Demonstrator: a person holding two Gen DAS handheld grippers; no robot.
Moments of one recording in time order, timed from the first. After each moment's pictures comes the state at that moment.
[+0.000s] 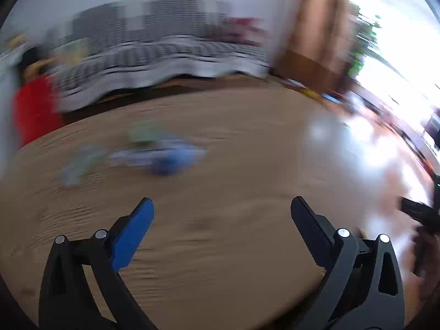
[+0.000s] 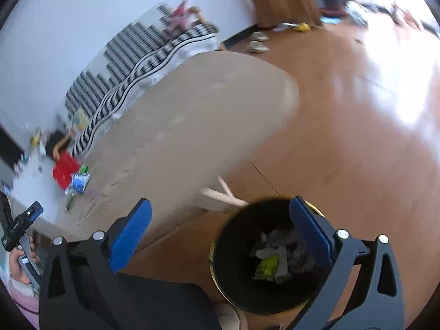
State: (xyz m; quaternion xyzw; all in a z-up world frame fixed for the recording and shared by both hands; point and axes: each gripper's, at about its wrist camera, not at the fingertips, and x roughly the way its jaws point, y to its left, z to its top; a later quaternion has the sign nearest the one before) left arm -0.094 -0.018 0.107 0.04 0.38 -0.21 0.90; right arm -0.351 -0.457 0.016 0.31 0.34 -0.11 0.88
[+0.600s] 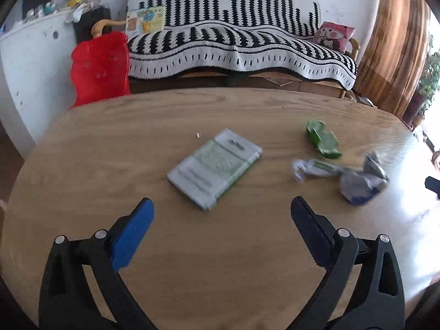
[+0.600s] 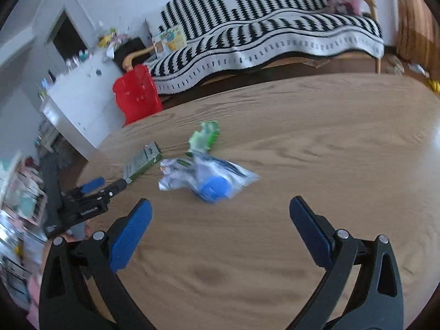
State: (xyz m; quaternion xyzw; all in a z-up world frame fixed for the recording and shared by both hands) left arm 0.050 0.118 0.044 0.02 0.40 -0.08 0.91; right arm -0.033 -0.144 0.075 0.14 0.41 0.11 0.90
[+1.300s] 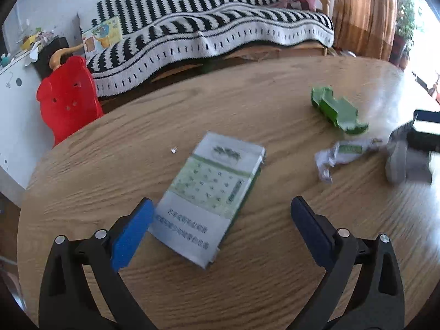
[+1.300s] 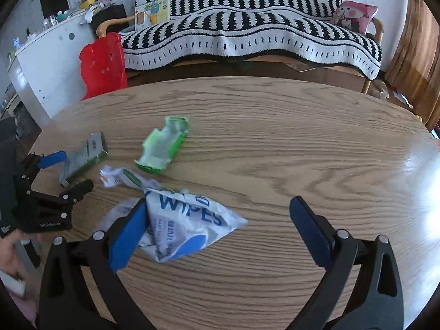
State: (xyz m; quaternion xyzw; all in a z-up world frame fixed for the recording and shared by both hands) left arm 0.098 0.094 0.011 0.15 0.42 -0.14 0.88; right arm 0.046 -0.127 0.032 0.03 0.44 0.05 0.89
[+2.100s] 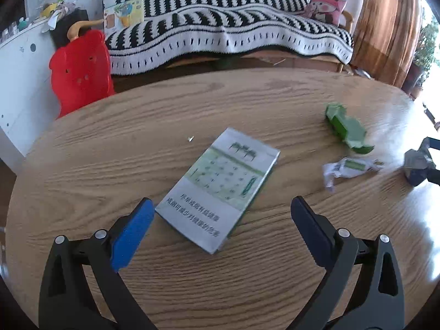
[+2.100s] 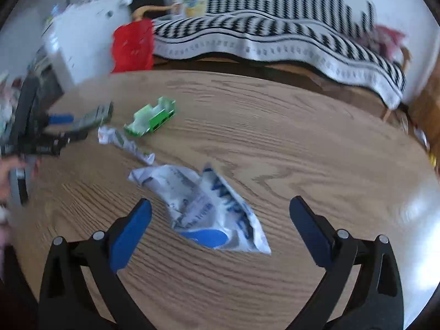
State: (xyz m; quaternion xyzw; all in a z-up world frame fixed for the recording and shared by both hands) left arm 0.098 0.111 0.014 0.07 0.44 -0.10 0.89; right arm 0.012 -0.183 0.028 -0.05 0.42 0.14 0.89
